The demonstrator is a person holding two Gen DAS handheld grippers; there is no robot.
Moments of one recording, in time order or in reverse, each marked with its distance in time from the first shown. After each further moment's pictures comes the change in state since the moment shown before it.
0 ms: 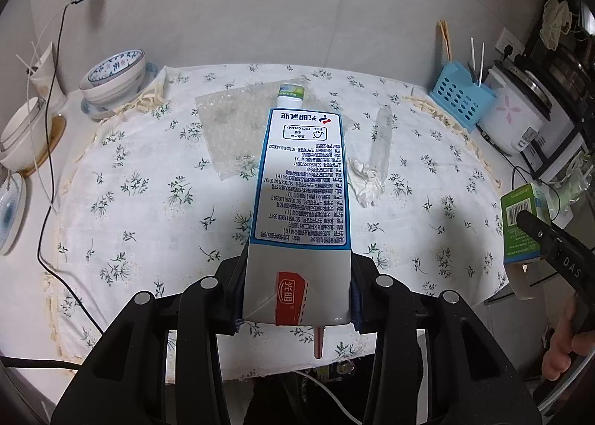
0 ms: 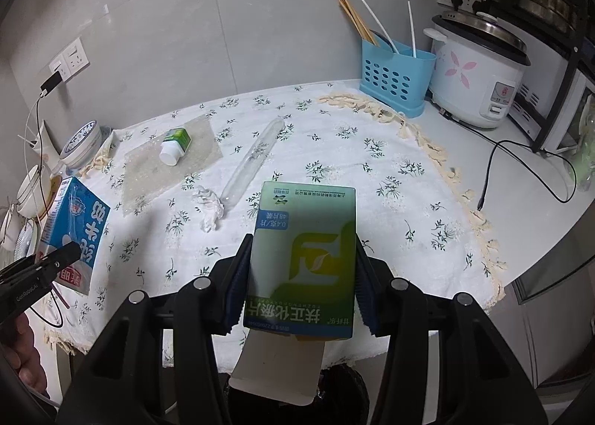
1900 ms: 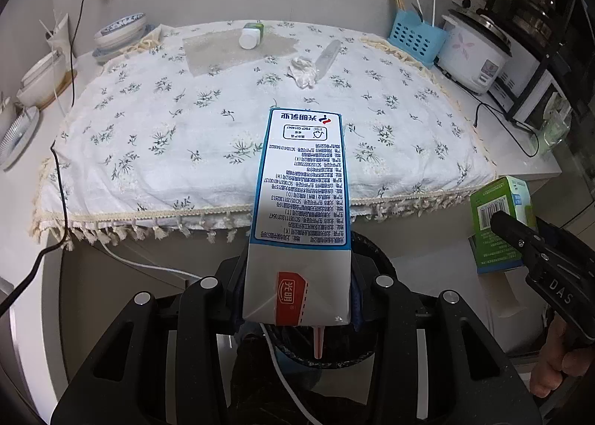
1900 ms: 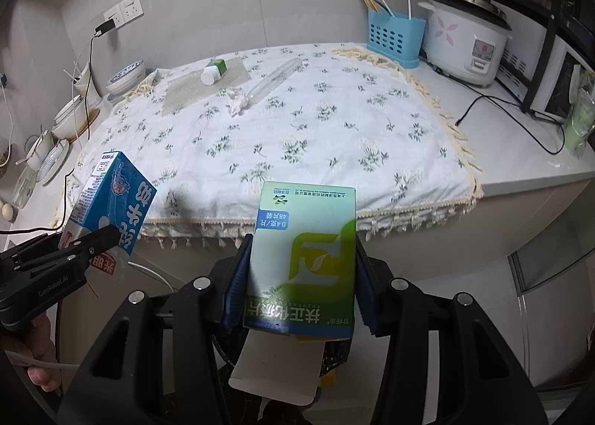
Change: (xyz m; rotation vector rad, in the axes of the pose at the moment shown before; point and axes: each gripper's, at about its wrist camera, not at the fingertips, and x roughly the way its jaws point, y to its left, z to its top) left arm -0.055 -0.077 -0.174 0.017 0.034 -0.008; right arm -0.078 -0.037 -0.157 -0.092 0.054 0.078
